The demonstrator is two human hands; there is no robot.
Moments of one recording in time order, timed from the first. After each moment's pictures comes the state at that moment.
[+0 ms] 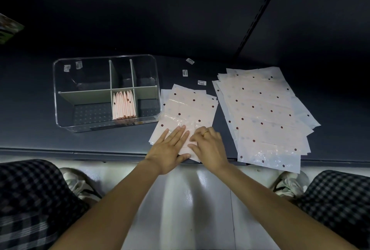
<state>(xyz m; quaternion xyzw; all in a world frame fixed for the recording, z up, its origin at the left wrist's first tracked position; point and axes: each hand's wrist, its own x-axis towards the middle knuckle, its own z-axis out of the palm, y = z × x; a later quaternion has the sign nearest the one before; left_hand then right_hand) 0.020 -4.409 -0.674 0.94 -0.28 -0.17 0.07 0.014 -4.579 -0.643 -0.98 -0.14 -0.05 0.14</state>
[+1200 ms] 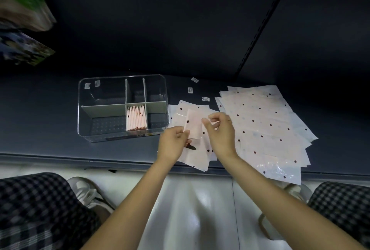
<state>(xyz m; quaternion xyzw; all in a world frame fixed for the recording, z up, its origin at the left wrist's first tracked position) 0.028 -4.426 -0.571 0.78 0.10 -0.09 0.61 0.038 -4.560 -0.560 -0.86 0.12 -0.08 0.50</state>
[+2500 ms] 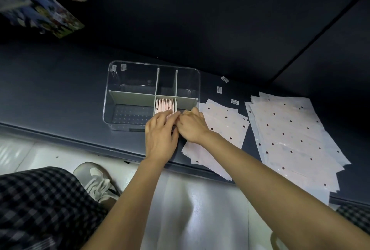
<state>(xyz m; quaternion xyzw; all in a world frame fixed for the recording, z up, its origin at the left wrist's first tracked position) 0.039 -4.326 -0.626 0.94 0.04 0.13 0.31 0.106 -4.425 -0.596 -0.96 -0.19 0.18 0.09</state>
